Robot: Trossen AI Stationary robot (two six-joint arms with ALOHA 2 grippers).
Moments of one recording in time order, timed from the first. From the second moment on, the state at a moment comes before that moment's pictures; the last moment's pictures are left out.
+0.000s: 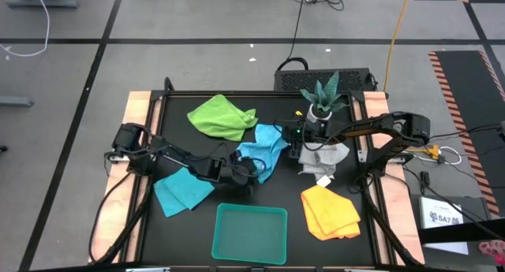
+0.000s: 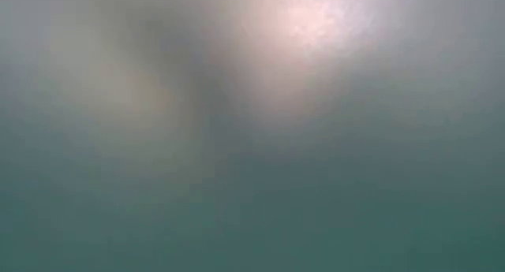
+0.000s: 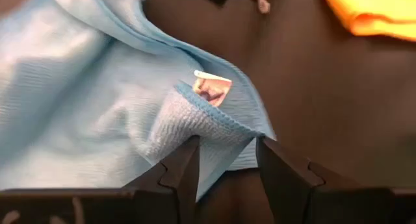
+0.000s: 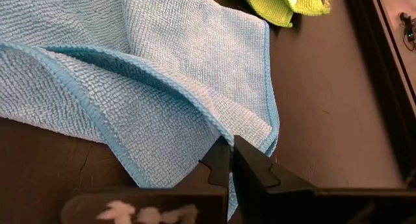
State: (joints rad) left arm -0.18 1.84 0.96 0.13 -0.33 -0.43; right arm -0.30 1.54 0.68 0.01 0.15 -0.33
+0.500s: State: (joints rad) left arm -0.16 1.84 0.96 0.12 -0.41 -0.58; right arm -0.30 1.54 0.68 0.01 0.15 -0.33
